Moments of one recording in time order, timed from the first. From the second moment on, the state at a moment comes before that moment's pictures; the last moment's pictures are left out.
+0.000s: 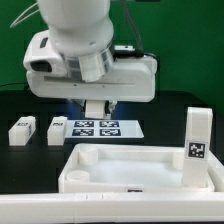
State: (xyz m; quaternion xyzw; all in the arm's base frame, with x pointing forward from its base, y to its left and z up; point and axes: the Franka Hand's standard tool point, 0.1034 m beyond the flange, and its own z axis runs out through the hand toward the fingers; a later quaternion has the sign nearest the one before) arm 0.487 -0.022 0.096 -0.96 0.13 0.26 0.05
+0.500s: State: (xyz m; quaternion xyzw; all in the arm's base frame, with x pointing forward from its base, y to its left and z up) arm 0.559 -0.052 0.148 -0.99 0.14 0.03 0.05
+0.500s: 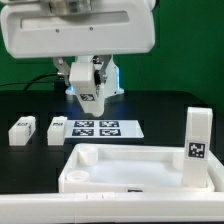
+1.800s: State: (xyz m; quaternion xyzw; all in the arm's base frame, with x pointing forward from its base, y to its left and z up) arm 0.600 -0.053 0.167 -0.94 0.11 -0.32 -0.04
